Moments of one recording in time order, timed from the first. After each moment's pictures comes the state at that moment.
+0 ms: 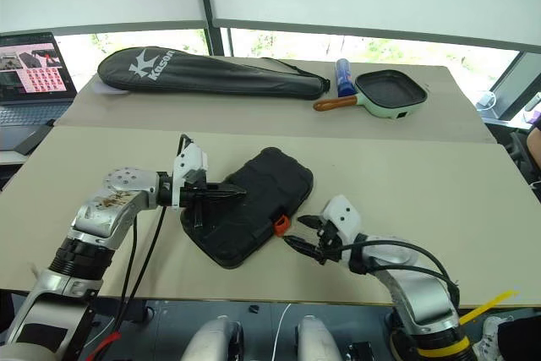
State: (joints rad) left arm -0.54 0.59 -0.18 0.08 -0.31 0.42 -1.17; right arm -0.09 -0.50 0.14 -0.39 0.34 0.60 0.74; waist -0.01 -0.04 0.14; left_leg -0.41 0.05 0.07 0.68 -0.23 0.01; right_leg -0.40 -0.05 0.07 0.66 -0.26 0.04
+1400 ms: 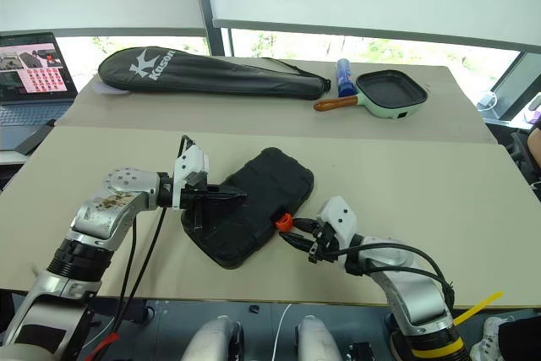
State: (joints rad) left arm -0.53 0.60 -0.19 0.05 -0.30 0.44 -1.17; right arm -0.08 -0.48 0.14 -0.35 0.34 0.47 0.78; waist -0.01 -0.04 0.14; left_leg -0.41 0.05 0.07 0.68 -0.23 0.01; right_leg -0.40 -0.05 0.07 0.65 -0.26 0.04
